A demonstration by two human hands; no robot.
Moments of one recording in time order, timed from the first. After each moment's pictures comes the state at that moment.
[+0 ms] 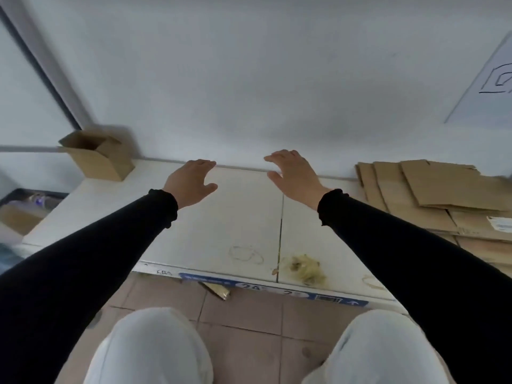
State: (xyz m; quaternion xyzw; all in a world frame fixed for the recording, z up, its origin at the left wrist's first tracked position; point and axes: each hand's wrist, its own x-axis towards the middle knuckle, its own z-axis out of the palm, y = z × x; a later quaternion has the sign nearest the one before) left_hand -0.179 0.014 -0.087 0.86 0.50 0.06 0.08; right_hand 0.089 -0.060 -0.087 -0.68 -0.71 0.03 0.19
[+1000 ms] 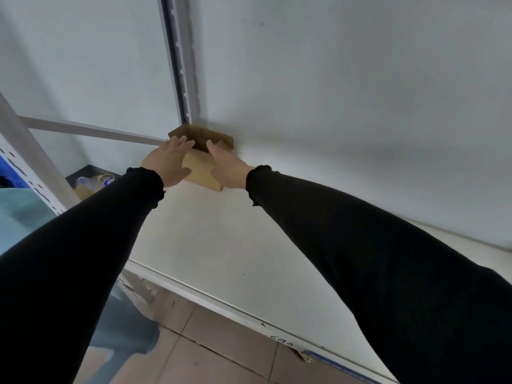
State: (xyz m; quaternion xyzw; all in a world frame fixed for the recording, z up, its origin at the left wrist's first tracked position) left_hand -0.508 0.247 -0.139 0.79 0.61 0.08 0.04; right_hand -0.320 0.231 -0.120 -0.55 -0.78 0.28 0.10
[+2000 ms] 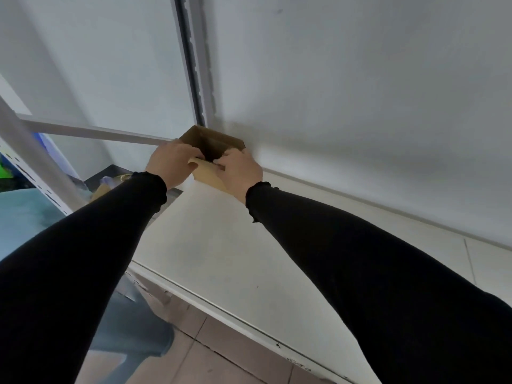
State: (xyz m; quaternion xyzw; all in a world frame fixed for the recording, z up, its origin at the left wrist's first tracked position) left_hand -0.525 0.267 -0.150 0.80 0.58 0.12 -0.08; right_hand -0.336 0.252 -0.163 -0.58 -0.78 0.12 0.21
